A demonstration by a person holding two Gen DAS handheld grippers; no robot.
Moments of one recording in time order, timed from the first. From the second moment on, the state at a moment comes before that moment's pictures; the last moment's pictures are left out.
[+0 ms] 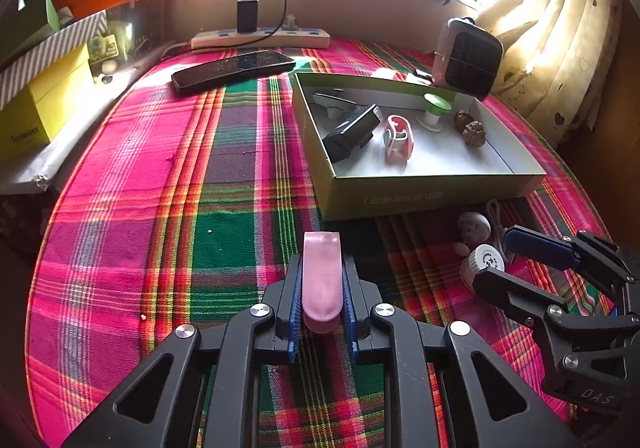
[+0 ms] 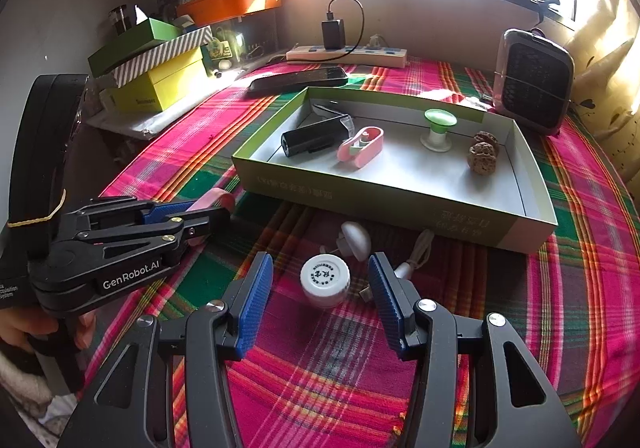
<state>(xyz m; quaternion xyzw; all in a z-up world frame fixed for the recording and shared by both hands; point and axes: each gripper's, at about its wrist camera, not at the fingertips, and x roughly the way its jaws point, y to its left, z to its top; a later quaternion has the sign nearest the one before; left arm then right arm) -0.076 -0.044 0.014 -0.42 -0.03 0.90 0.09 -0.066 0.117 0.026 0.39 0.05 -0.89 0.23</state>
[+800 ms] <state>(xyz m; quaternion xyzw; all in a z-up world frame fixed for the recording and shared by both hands) -0.077 -0.046 0.014 -0.42 -0.04 0.90 0.09 -0.075 0.105 0.015 0.42 0.07 -0.88 0.22</state>
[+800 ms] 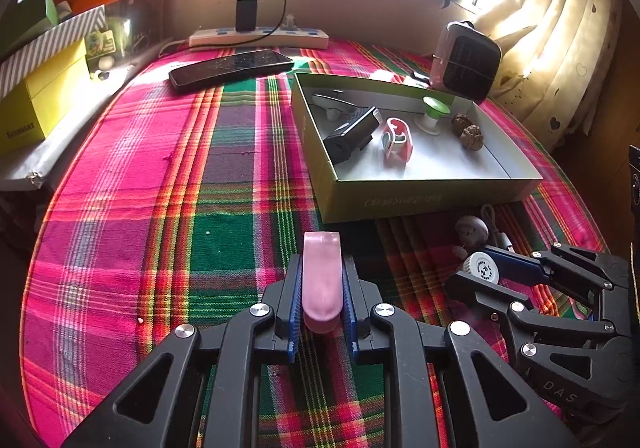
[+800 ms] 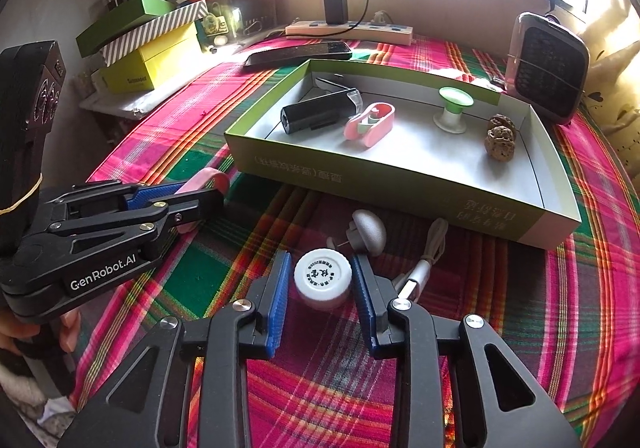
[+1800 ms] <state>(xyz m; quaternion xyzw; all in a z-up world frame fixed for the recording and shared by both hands) -0.077 -0.045 0.015 -0.42 -0.04 0.90 0.09 -0.073 0.103 0.014 0.42 0.08 -0.88 0.22</state>
